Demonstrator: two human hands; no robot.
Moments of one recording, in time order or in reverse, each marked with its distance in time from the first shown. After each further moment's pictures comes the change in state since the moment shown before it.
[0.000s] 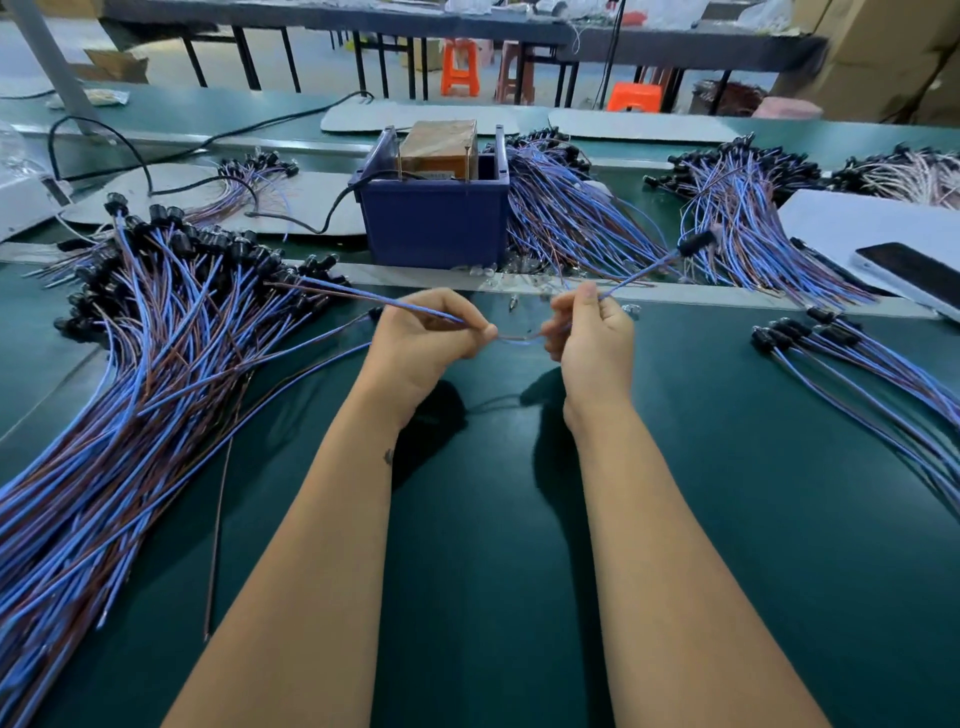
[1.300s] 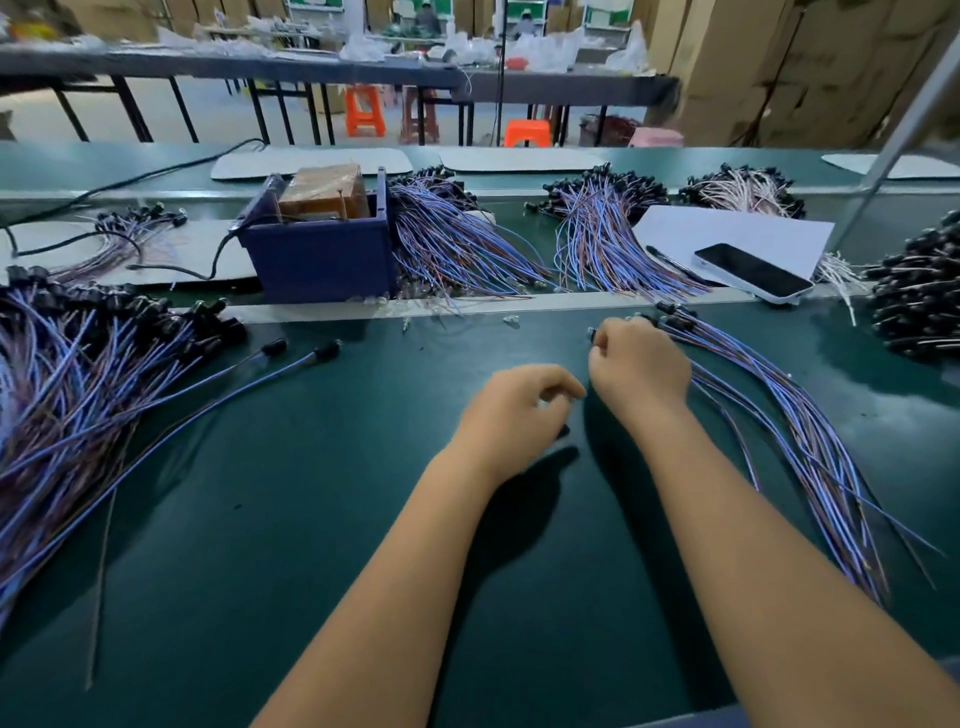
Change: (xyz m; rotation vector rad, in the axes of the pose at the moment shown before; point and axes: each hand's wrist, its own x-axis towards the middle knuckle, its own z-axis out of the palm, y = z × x) left_hand -0.048 0.013 0.151 0.536 -0.410 0.101; right_hand 0.035 -0.033 -0.158 -1.474 0.099 -0.288
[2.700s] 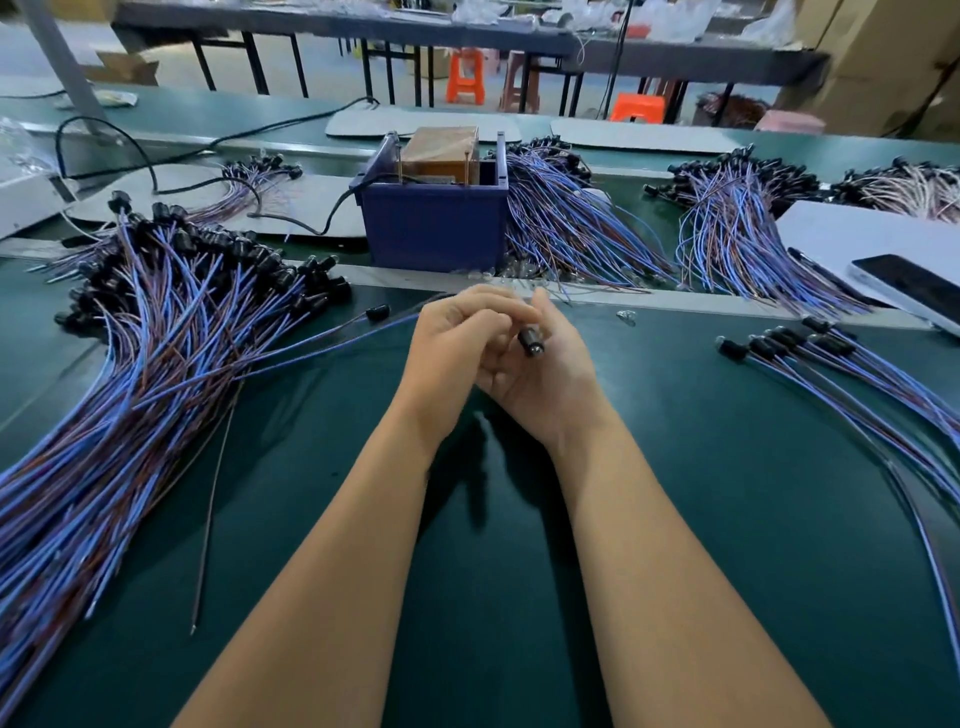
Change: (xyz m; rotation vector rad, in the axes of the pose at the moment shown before) left_hand -0.014 -0.058 -0.102 -0.726 0.396 0.003; right_hand -0.040 -0.173 0.023 2.062 -1.029 0.287
